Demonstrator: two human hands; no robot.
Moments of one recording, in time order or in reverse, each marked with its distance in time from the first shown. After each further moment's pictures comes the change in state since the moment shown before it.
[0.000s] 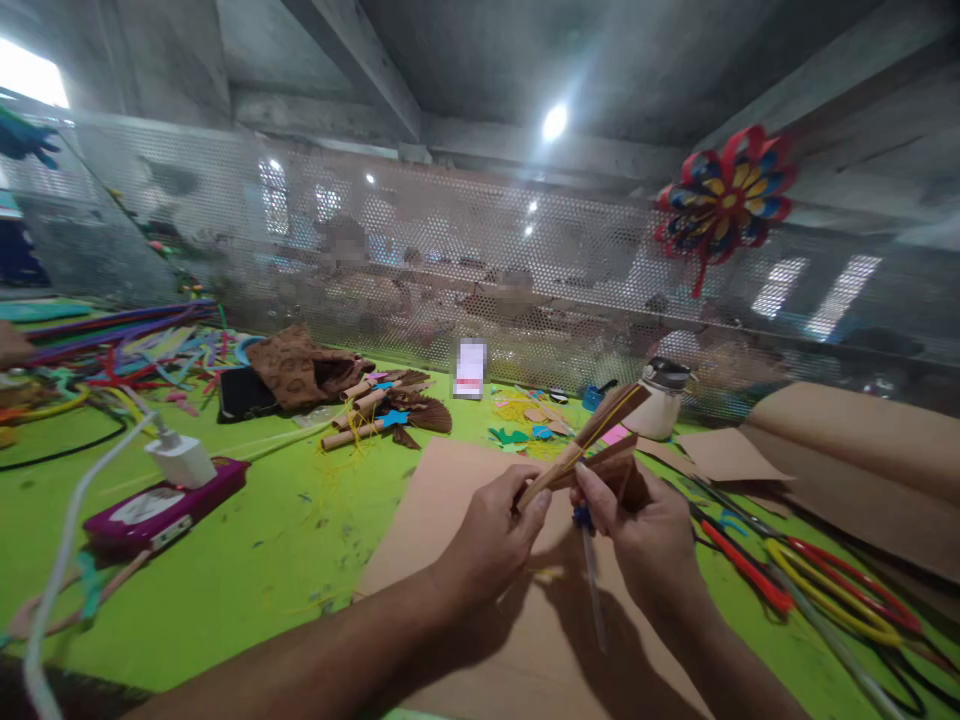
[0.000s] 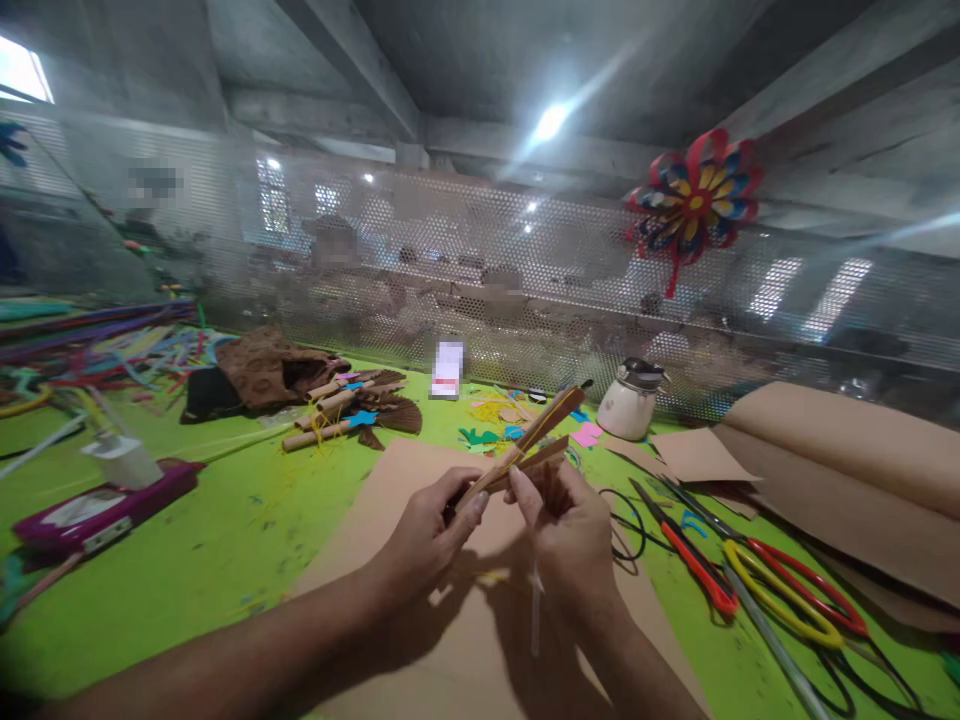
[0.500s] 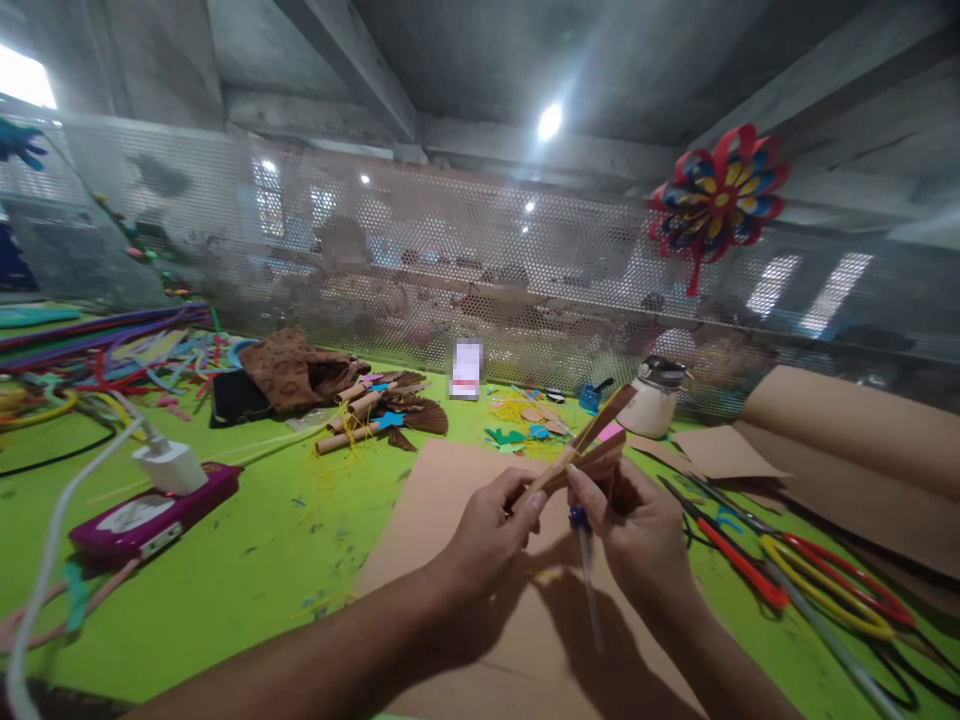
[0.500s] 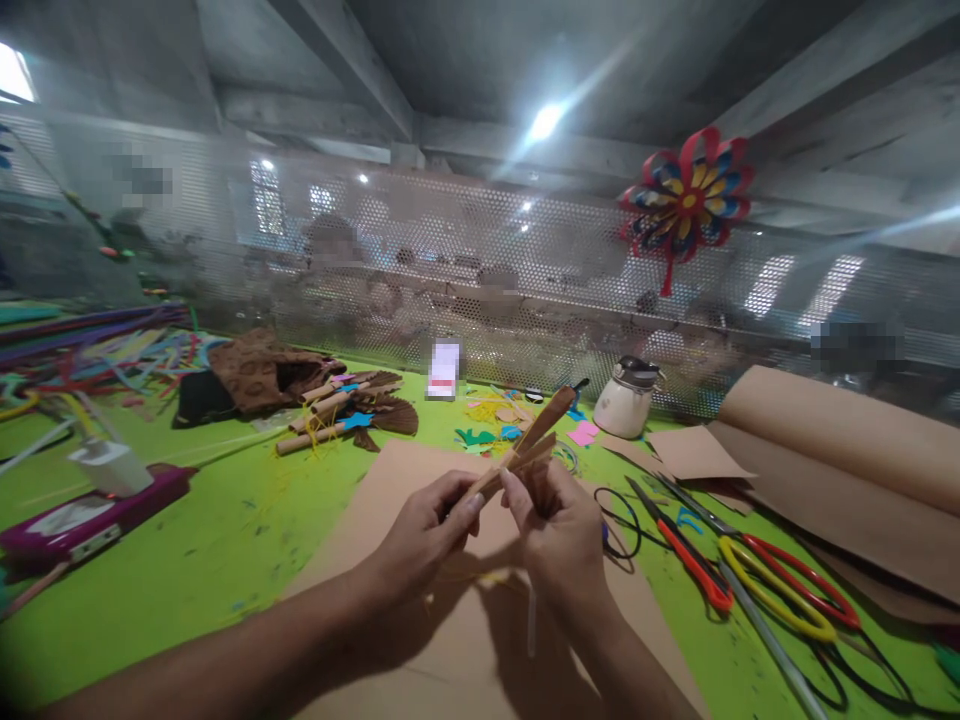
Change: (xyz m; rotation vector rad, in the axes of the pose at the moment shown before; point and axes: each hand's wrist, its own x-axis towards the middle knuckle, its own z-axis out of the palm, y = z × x) left_hand 0.003 -0.006 0.002 -0.128 -0.044 -0.196; right_hand -0.001 0.001 0.002 -0.063 -0.003 -0.054
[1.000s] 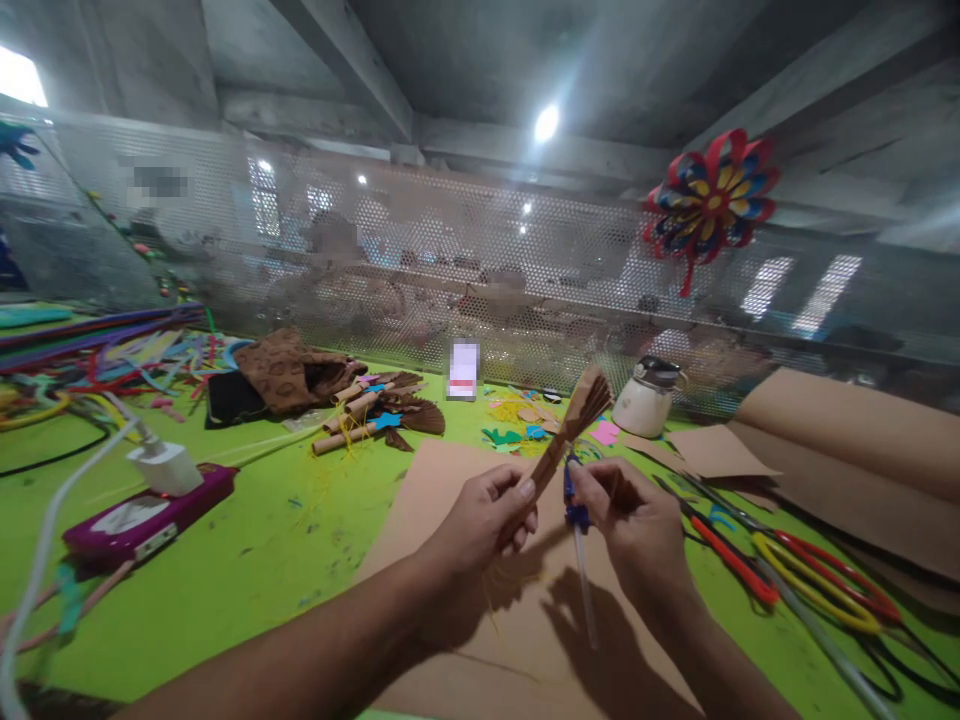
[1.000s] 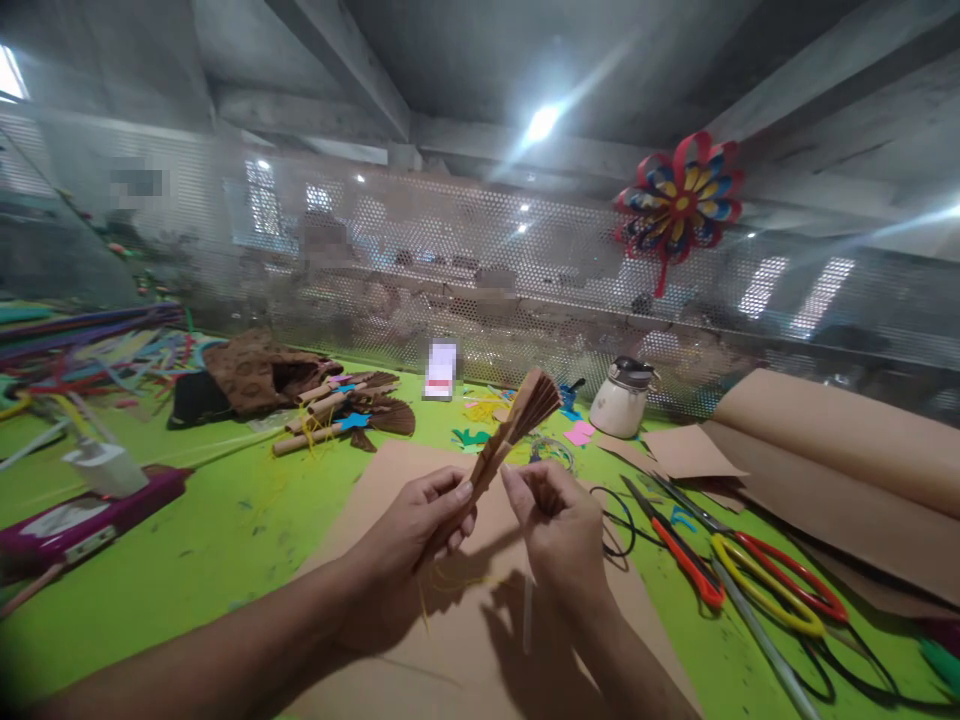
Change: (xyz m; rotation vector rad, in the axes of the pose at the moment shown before) left_hand 0.002 0.010 -0.006 -0.417 -0.108 -0.230; right_hand 0.000 0.001 -0.004 0.017 0.015 0.062
